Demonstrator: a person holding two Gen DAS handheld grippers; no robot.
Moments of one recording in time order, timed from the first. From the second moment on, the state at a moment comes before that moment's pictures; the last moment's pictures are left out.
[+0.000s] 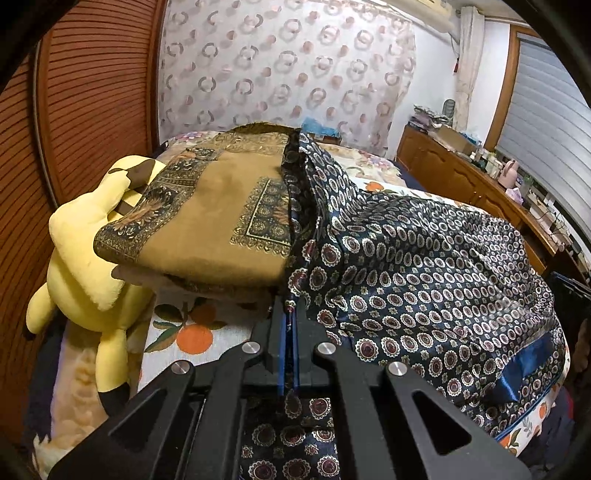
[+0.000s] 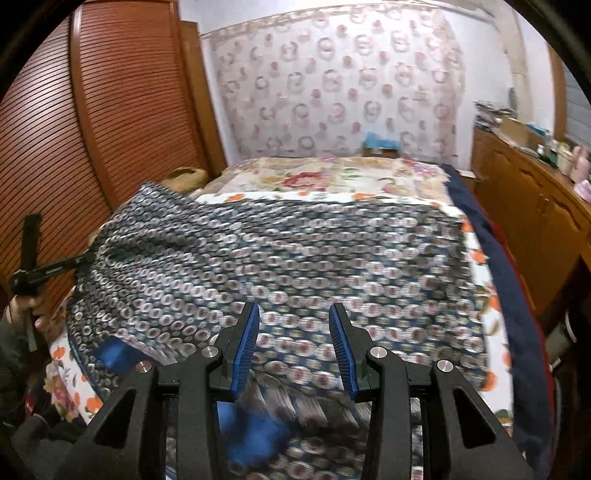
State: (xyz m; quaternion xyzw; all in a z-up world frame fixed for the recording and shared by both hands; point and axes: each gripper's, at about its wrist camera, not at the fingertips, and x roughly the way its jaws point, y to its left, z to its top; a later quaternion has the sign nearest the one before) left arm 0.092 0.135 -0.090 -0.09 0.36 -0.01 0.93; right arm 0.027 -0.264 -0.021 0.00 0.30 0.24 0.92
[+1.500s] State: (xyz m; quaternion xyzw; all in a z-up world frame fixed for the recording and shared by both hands) left arm 0.063 0.137 -0.066 -0.11 0.34 -0.05 0.93; right arm -0.016 -0.355 -0.009 0.02 0.28 0.13 0.95
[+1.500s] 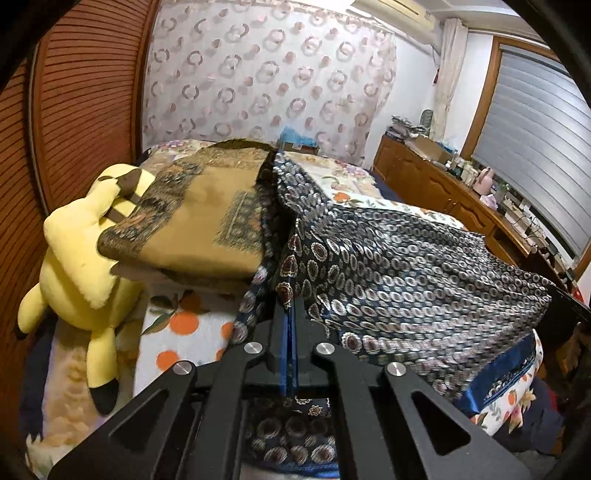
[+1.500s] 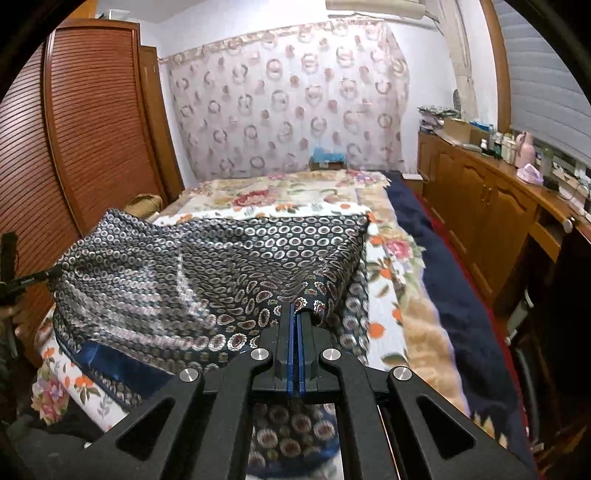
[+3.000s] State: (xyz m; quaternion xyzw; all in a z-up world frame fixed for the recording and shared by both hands) left arm 0.076 0.132 -0.107 -0.07 0.38 0.00 0.92; right arm 0.039 -0.235 -0.110 -0.05 0.36 0.17 0.92
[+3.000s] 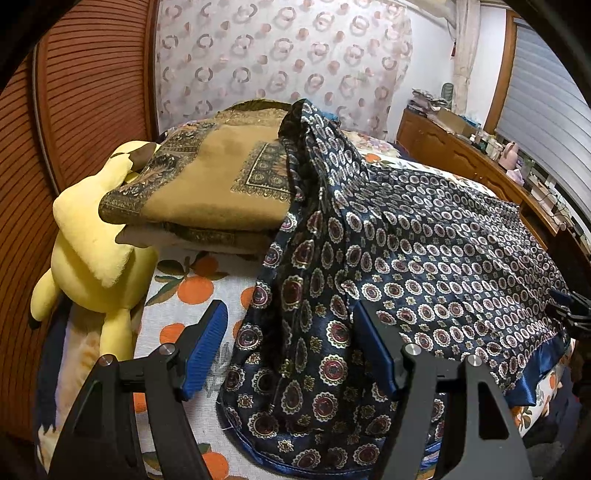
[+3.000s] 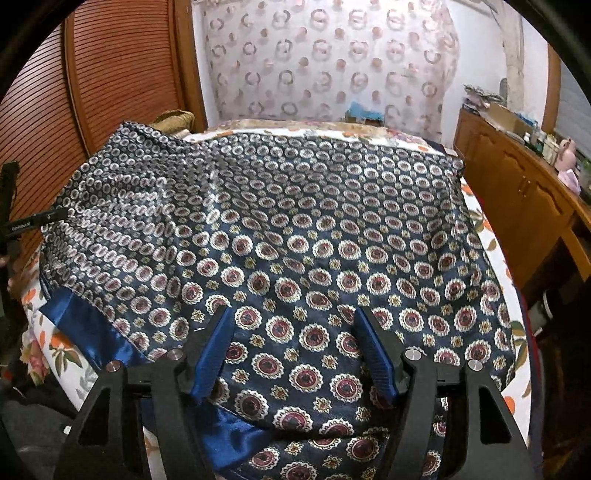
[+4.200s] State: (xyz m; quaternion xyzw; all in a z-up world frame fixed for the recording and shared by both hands) left arm 0.078 0.070 -0.034 -0.10 0.31 -0.14 0.94; right arm 0.020 -0.257 -0.101 -0.05 0.35 0.14 0.92
